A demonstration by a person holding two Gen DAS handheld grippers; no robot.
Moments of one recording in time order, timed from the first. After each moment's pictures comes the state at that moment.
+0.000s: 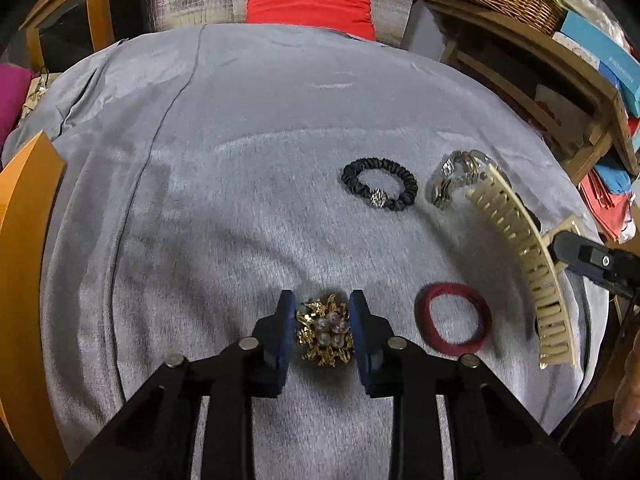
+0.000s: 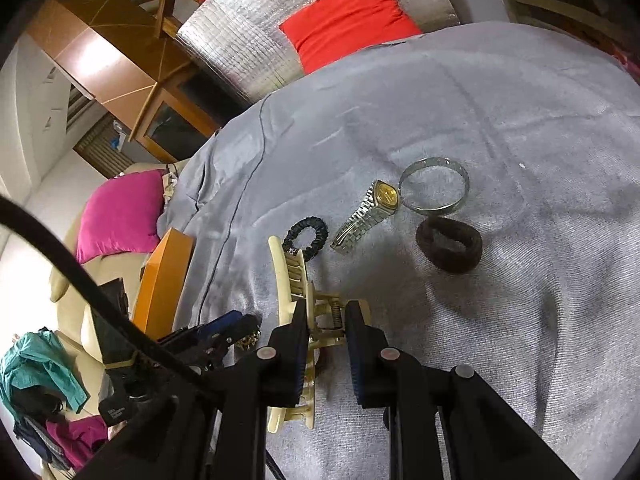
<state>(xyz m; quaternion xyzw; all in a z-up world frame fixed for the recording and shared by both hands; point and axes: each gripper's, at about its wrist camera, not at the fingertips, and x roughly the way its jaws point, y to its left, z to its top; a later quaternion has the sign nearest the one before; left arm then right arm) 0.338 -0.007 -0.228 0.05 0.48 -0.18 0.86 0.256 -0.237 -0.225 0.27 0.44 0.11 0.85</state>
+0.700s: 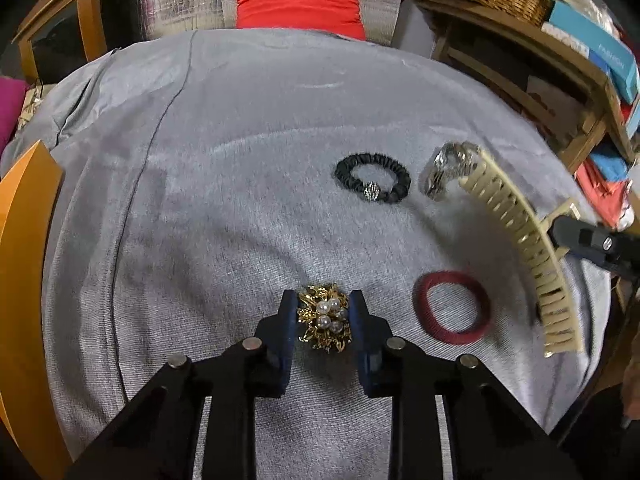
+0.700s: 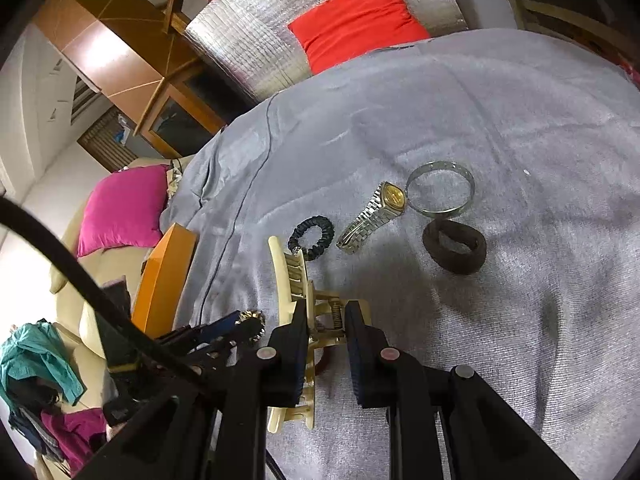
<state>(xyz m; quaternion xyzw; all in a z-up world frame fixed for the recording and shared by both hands) 0.329 -0.009 -0.228 0.06 0.46 -0.19 0.86 0.254 -0.234 -0.222 0.26 0.43 0.12 0.86</state>
